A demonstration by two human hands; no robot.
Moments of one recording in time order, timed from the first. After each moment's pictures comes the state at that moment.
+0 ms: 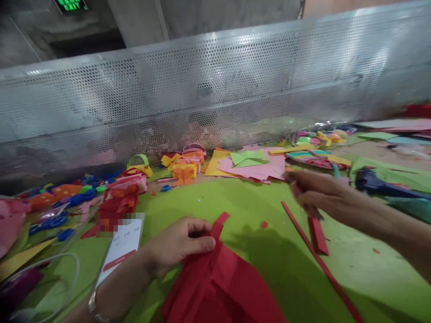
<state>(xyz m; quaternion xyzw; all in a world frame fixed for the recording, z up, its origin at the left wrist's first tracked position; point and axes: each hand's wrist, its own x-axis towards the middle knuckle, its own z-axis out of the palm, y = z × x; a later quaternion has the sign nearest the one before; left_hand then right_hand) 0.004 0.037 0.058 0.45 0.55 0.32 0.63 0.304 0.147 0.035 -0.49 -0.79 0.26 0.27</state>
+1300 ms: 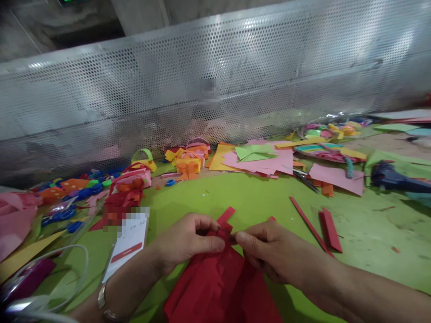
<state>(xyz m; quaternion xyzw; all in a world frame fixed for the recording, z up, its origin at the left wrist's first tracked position) 0.007 0.038 0.051 0.47 0.56 0.31 0.61 0.201 0.065 0.022 -0.40 -0.61 0.67 0.12</state>
